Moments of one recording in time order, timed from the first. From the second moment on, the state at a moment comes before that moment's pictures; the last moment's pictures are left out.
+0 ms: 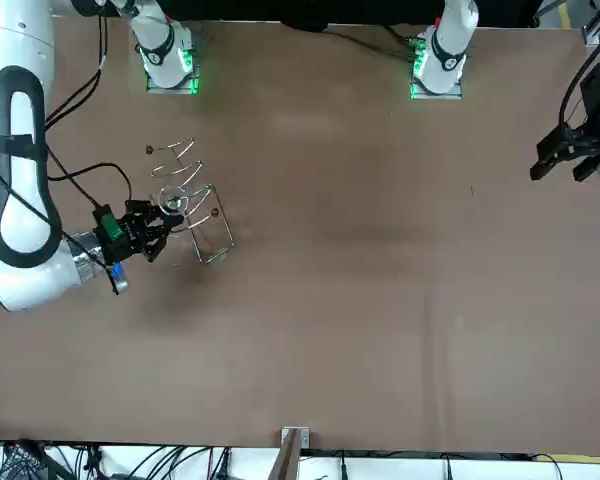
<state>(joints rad) 0.02 0.69 -0.07 -1.32 0.84 1.24 0.80</state>
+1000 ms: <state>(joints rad) -0.01 0.66 -0.09 -1.16 0.68 1.24 0.59</state>
